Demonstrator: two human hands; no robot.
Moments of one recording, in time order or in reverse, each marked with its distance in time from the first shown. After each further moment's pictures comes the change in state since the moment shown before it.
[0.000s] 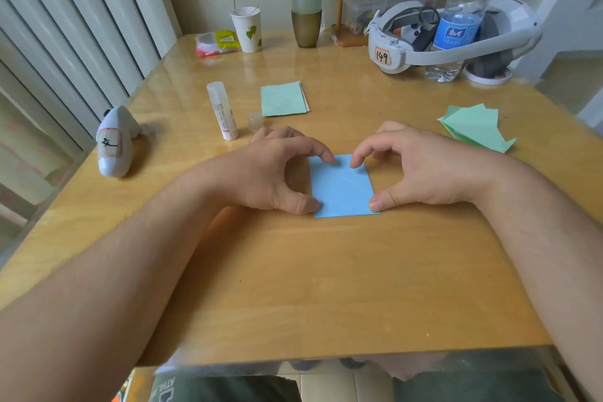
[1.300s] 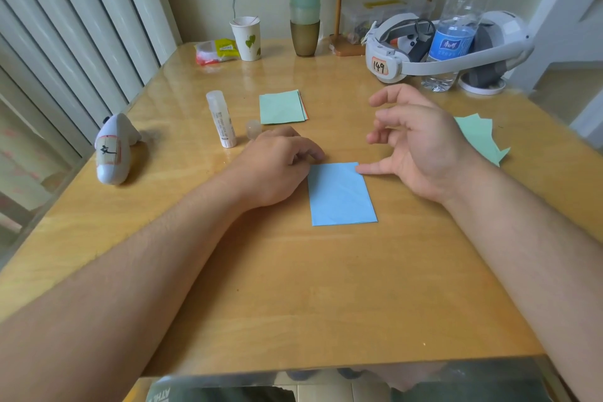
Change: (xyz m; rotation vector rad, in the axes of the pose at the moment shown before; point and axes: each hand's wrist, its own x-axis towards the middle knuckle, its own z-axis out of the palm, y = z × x) left_hand 0.028 -0.007 0.018 0.018 0.303 0.007; right_hand 0.019 -0.029 0.003 1.163 0.395 0.102
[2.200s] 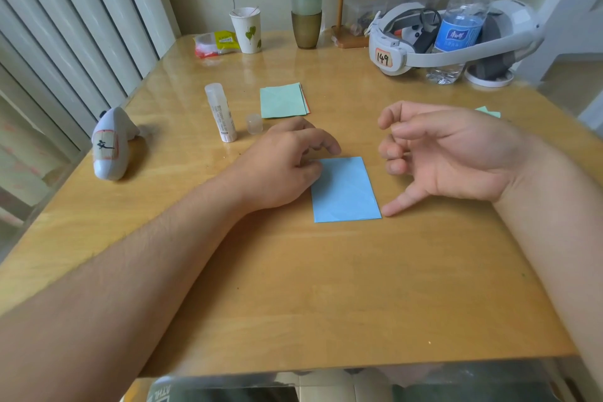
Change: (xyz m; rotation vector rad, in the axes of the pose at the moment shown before) left_hand -0.006 0.011 -0.001 -0.109 -0.020 0.045; right_hand -0.014 -0.017 -0.036 0.016 -0.406 0.355
